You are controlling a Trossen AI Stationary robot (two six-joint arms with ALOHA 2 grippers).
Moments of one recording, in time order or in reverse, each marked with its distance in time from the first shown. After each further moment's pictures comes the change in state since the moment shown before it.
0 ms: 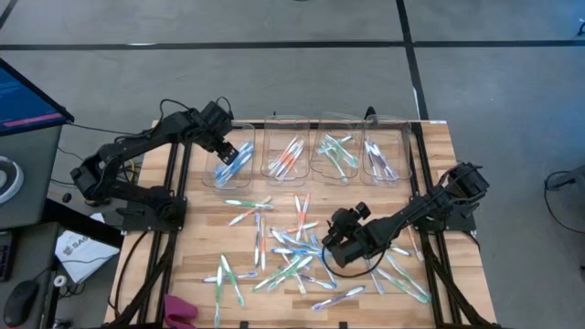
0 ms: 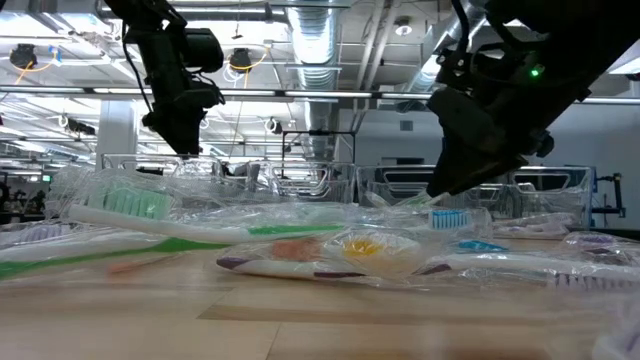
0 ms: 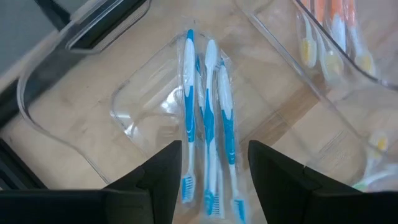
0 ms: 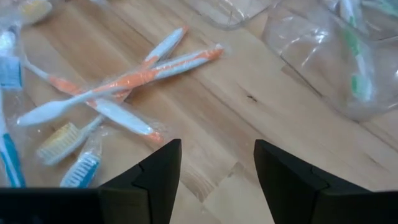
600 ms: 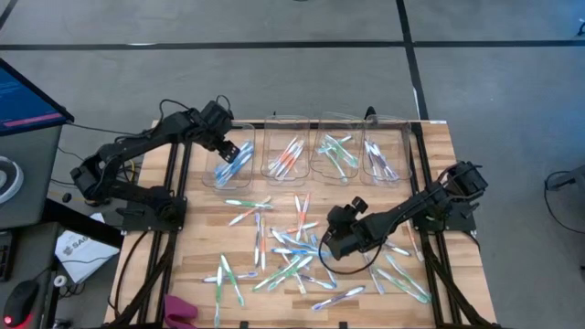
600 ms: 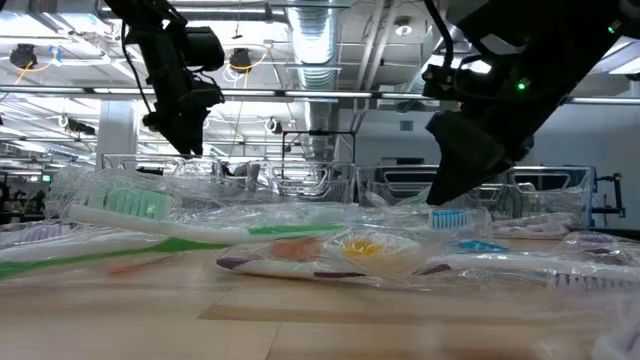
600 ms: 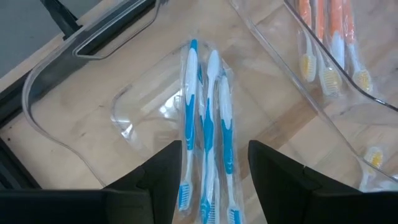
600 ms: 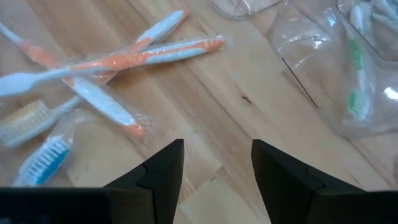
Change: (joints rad) left arm -0.014 0.000 0.000 0.027 -0.009 -0.039; right arm -0.055 0.000 0.000 0.000 -0.065 -0.202
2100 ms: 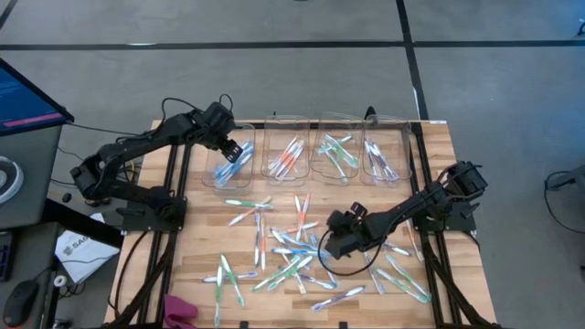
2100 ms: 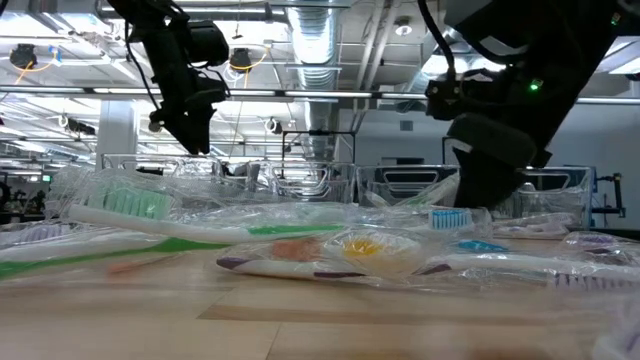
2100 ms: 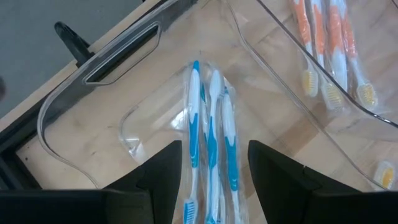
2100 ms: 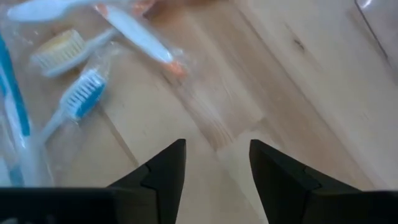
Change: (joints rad) left arm -0.038 0.000 0.001 0.053 -0.073 0.007; right arm -0.010 0.000 0.000 -0.009 -0.234 -0.006
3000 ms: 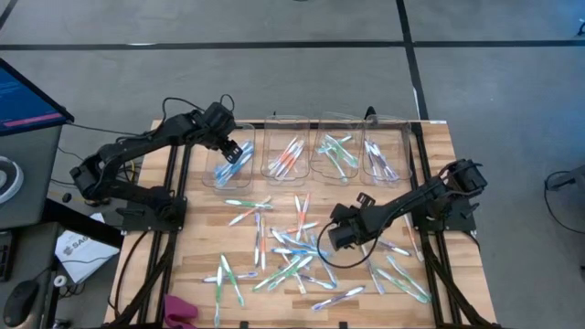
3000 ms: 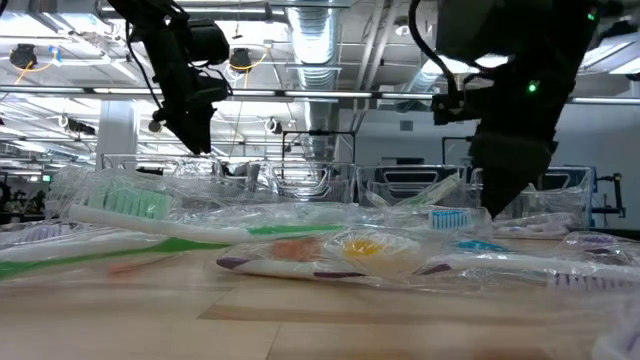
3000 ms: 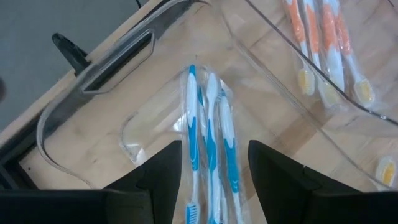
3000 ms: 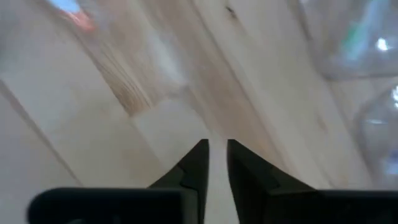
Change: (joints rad) left arm -0.007 -0.005 0.000 0.010 -0.001 0.045; right arm -0.058 -0.009 0.076 -0.321 -0.026 -0.067
